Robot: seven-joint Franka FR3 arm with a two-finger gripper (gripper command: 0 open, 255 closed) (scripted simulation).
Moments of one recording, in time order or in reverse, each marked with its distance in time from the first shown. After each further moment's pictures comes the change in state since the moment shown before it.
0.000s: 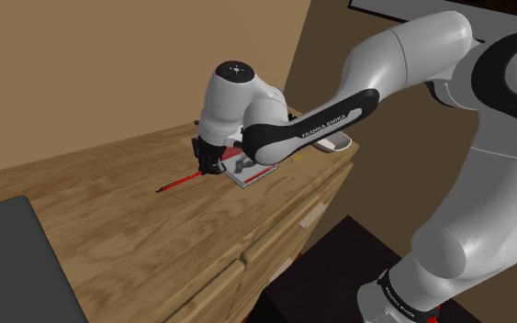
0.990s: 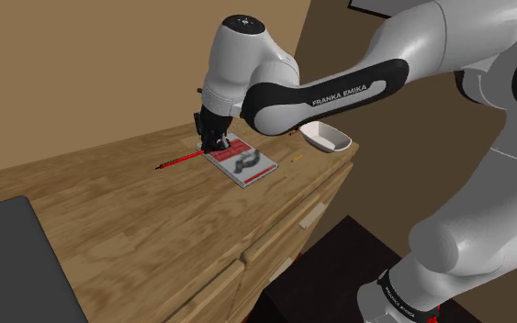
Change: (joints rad) arm -0.108 -0.135 0.118 0.057 0.203 -0.105 -0.160
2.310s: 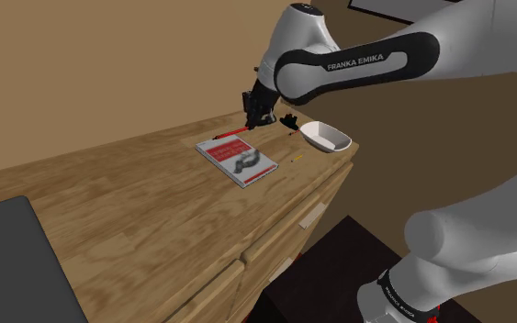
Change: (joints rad) arm -0.243 -0.360 -0.104 -0.151 0.511 0.083 -0.603
